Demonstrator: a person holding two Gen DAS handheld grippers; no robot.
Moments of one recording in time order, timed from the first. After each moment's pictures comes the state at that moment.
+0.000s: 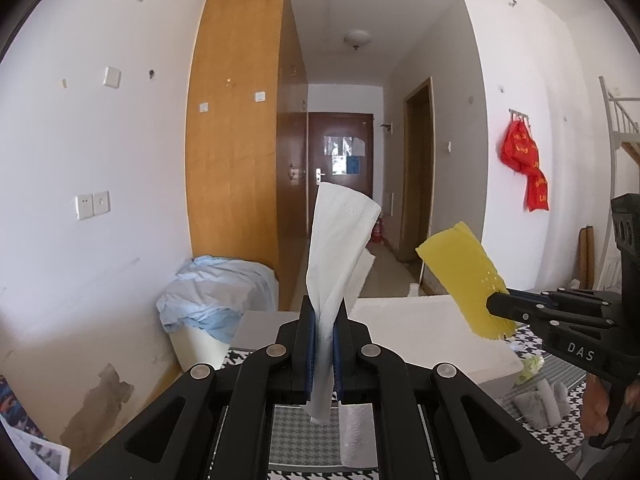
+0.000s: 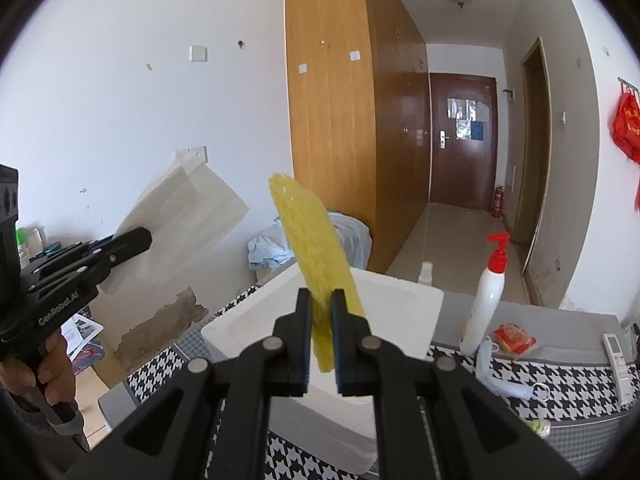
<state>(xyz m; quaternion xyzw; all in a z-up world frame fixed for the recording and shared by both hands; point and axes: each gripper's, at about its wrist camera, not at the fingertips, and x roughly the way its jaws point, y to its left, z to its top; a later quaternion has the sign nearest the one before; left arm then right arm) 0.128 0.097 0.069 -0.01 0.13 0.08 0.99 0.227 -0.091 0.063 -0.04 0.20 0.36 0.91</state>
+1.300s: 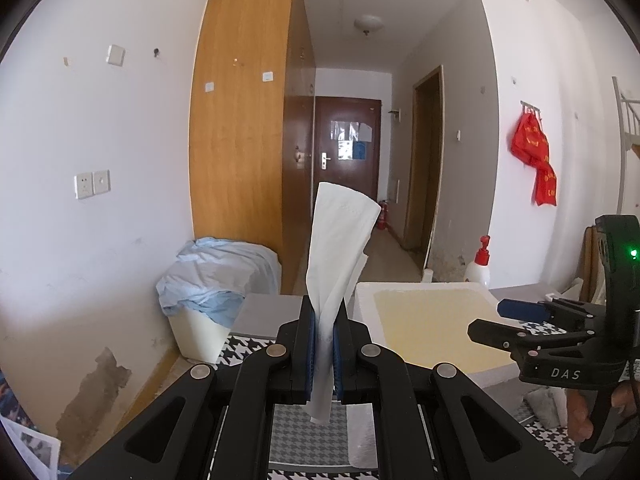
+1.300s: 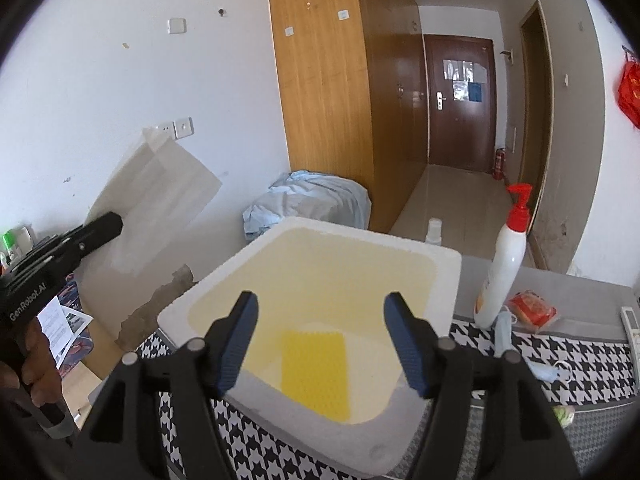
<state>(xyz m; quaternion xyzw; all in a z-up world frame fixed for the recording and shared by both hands) 0.150 0.108 0.054 -0.03 0.15 0.08 0.98 0.261 -0.075 0.034 -0.04 0.26 0.35 0.90</state>
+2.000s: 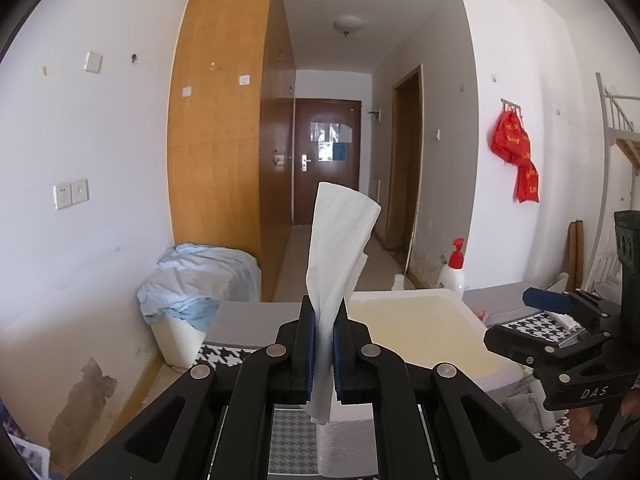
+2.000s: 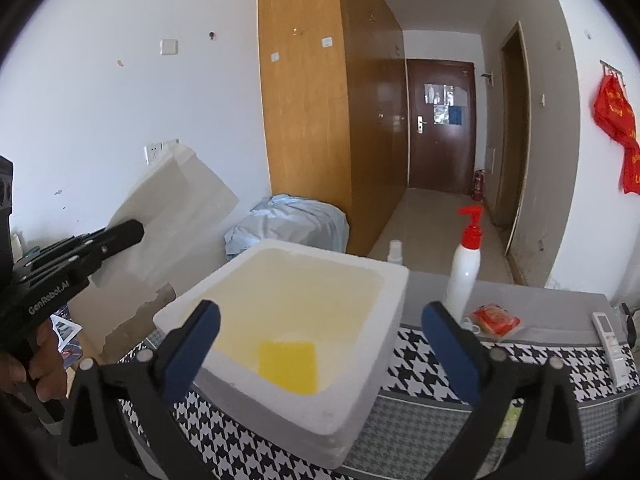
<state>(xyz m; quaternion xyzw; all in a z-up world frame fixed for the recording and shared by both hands) 0.162 0.089 0.062 -0.02 0.15 0.04 0.99 0.246 -0.110 0.049 -0.04 0.22 0.32 0.92</state>
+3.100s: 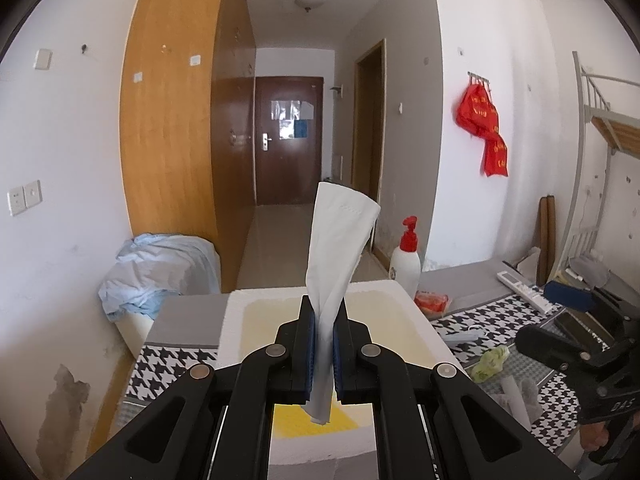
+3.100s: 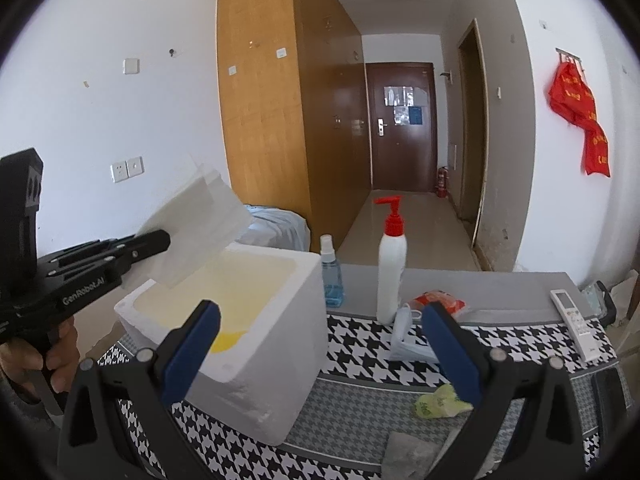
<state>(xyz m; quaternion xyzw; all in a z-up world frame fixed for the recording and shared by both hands) 0.209 0.045 0.054 -0.01 0.20 -0.02 0.98 0.243 -0.177 0.043 -0.01 0.21 0.25 0.94</state>
